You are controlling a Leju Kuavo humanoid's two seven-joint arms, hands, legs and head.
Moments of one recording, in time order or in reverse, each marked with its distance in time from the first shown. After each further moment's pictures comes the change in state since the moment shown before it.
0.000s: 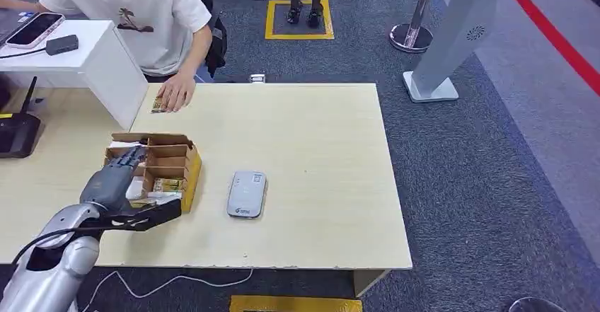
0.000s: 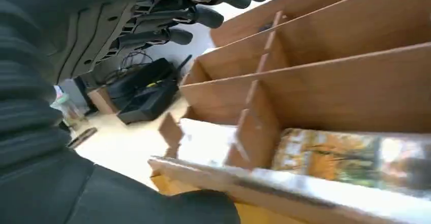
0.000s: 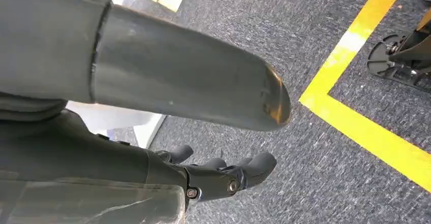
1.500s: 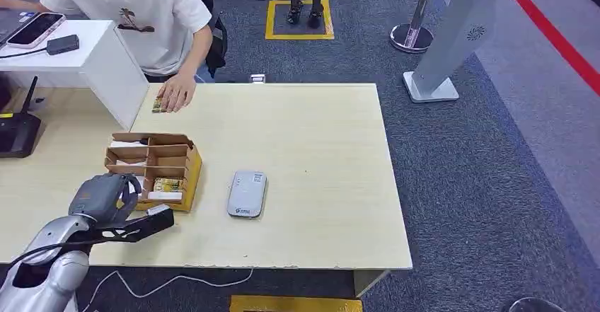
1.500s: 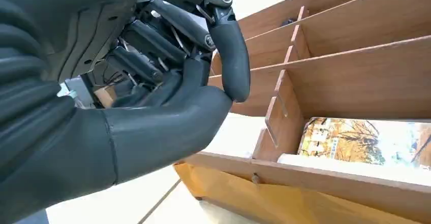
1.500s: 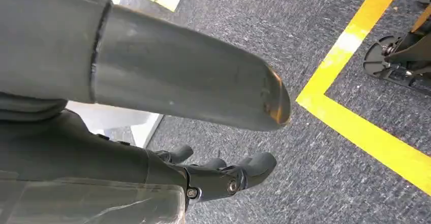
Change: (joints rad) left arm 0.072 0.025 0.027 -0.072 0.017 0.030 0.000; right arm -0.001 0.000 -0.007 0.001 0.000 0.000 -0.014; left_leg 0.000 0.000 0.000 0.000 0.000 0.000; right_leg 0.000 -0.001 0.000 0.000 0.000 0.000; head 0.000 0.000
